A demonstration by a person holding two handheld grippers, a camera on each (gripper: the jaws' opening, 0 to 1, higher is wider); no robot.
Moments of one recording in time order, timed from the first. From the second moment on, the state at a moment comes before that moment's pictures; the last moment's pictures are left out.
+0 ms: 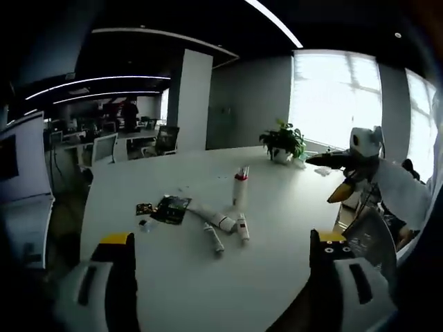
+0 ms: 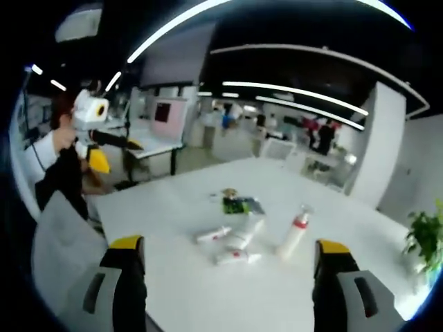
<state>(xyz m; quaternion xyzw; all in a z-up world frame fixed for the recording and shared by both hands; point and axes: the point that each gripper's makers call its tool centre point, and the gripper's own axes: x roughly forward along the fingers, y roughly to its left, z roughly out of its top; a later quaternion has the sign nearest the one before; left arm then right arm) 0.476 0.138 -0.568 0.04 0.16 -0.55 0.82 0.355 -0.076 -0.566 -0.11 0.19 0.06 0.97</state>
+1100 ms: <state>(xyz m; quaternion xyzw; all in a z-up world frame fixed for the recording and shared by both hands) 0.491 0.094 -0.569 0.03 0.16 -0.50 0.85 0.377 -0.129 -0.560 -0.11 0.18 0.13 0.97</state>
